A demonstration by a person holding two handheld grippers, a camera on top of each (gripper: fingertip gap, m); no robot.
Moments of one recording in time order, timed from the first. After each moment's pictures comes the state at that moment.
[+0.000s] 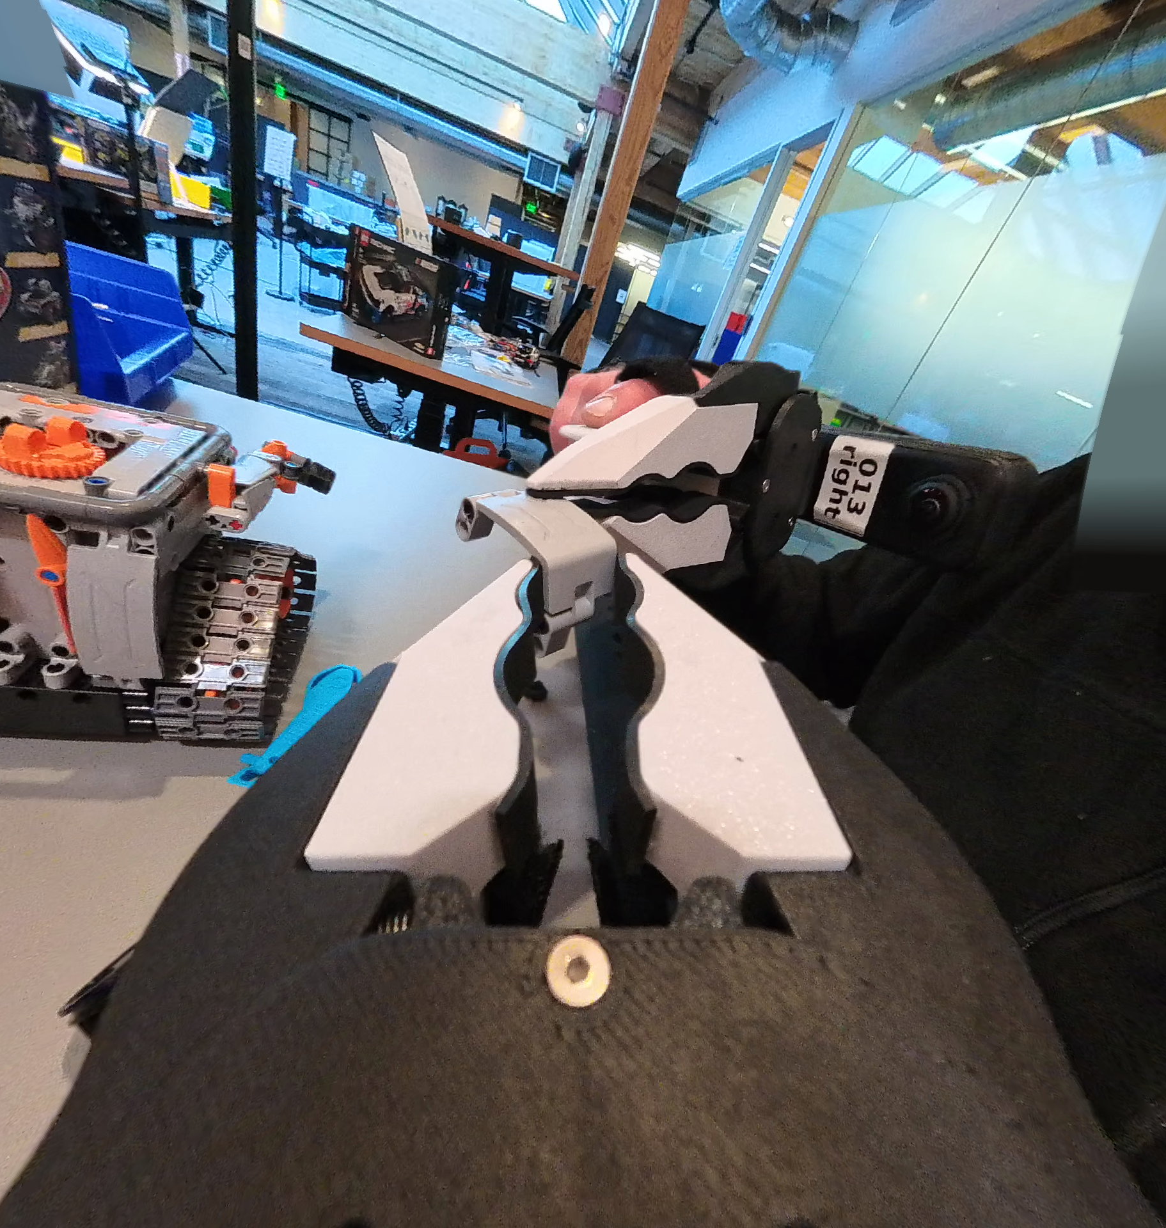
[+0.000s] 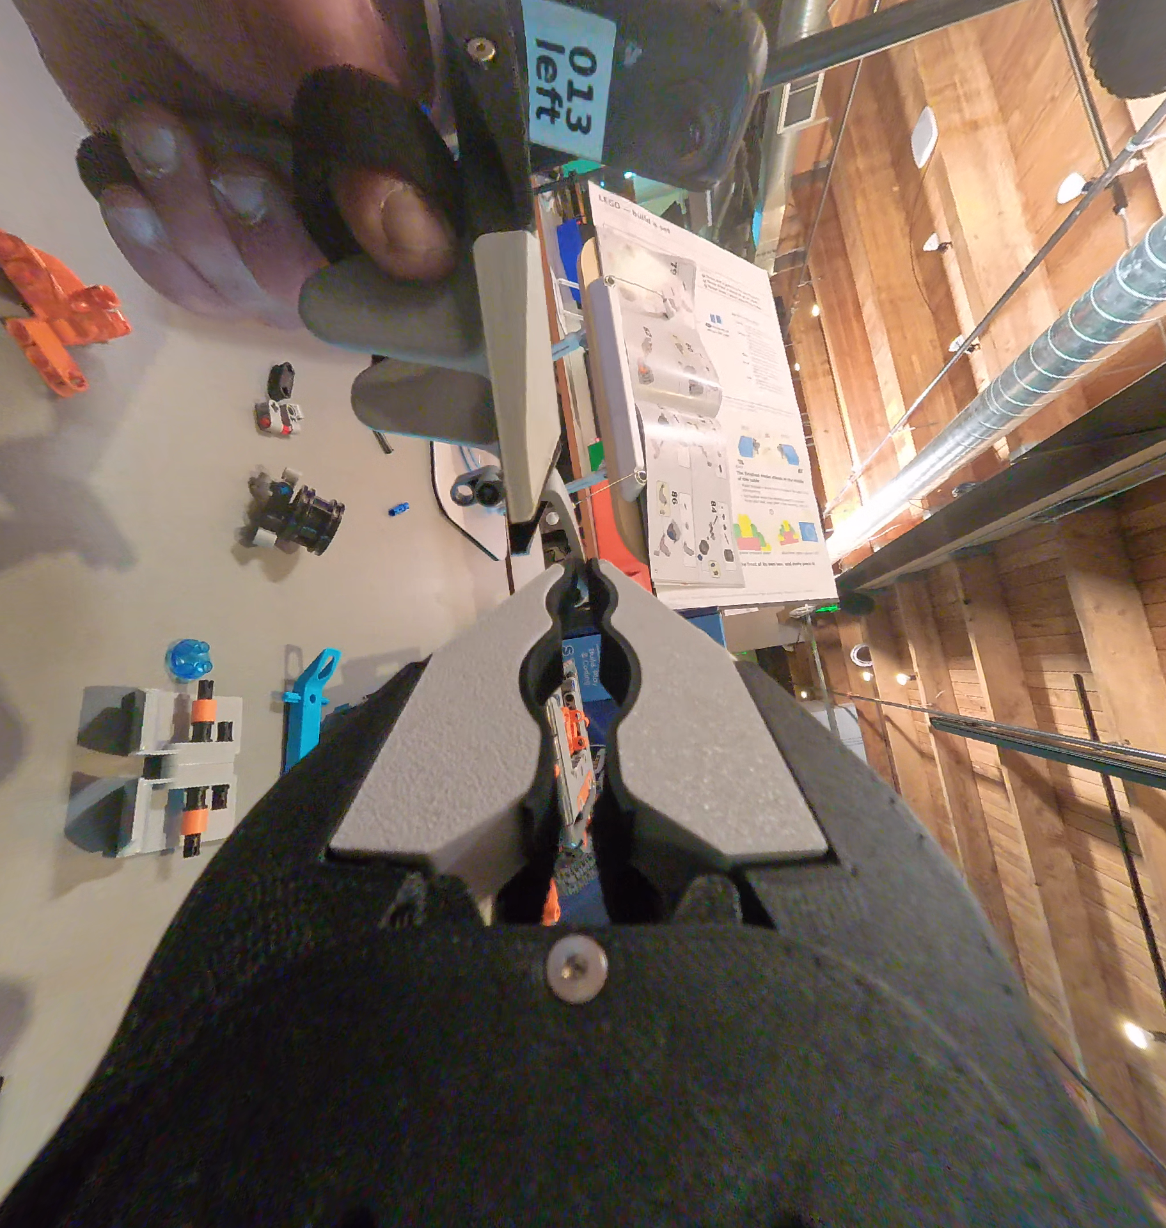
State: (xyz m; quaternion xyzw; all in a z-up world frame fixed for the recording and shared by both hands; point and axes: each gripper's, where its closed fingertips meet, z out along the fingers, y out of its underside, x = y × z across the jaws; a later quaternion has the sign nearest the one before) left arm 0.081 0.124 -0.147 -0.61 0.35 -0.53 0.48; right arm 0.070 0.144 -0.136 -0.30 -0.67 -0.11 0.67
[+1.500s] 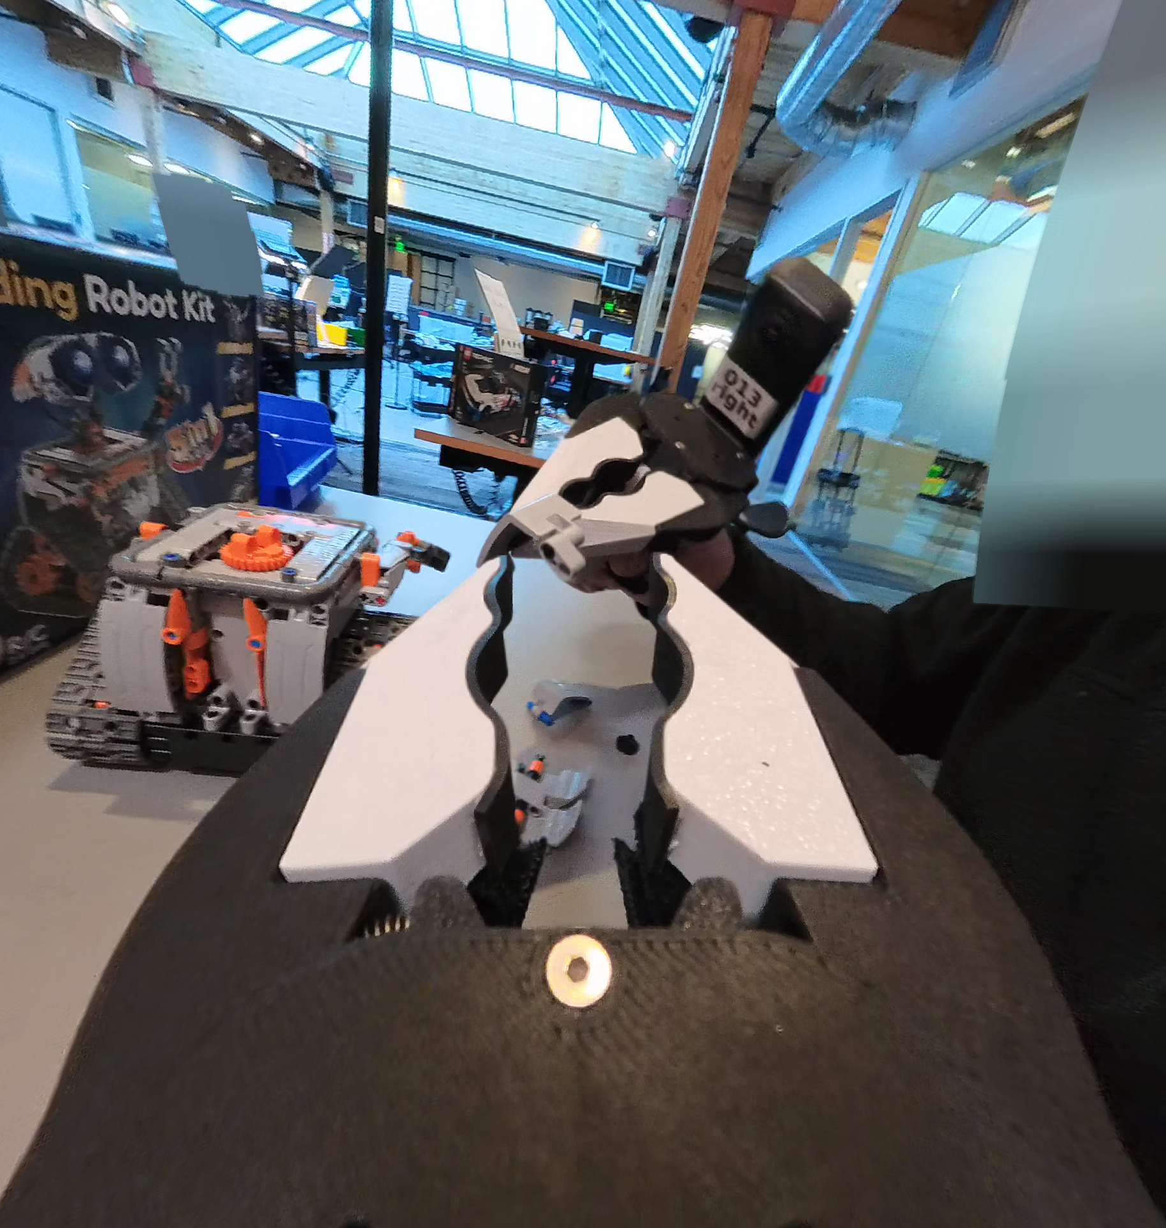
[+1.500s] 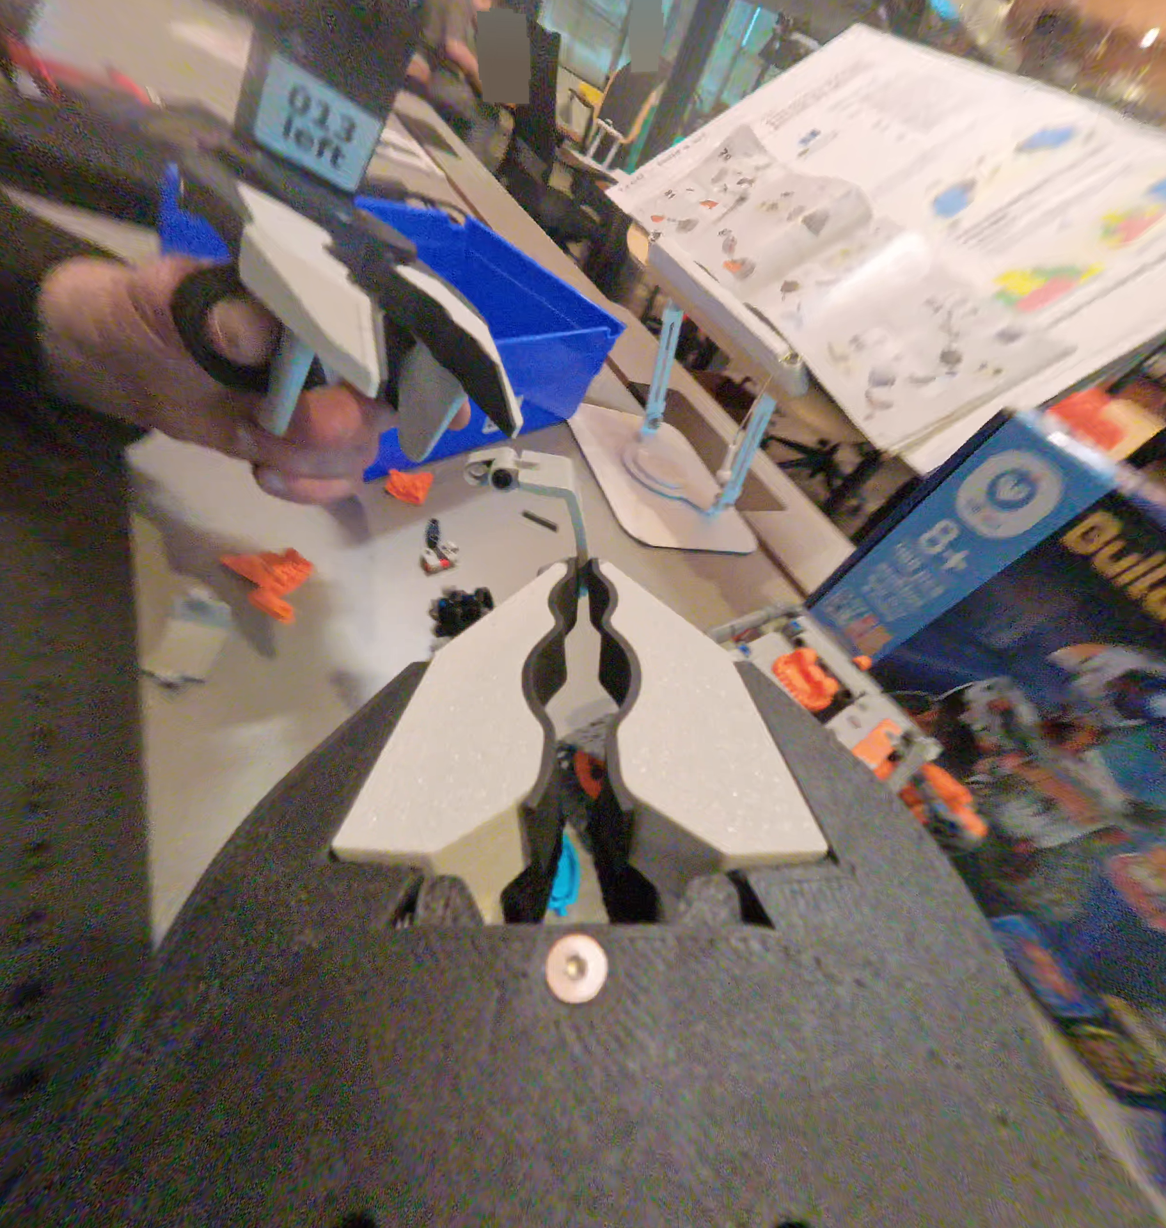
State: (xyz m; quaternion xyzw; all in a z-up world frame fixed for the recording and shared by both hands) left arm 0.056 0.150 -0.127 -0.59 0.32 -0.48 0.57; right arm 0.080 0.191 -0.145 -0.52 -0.58 0.26 0.57
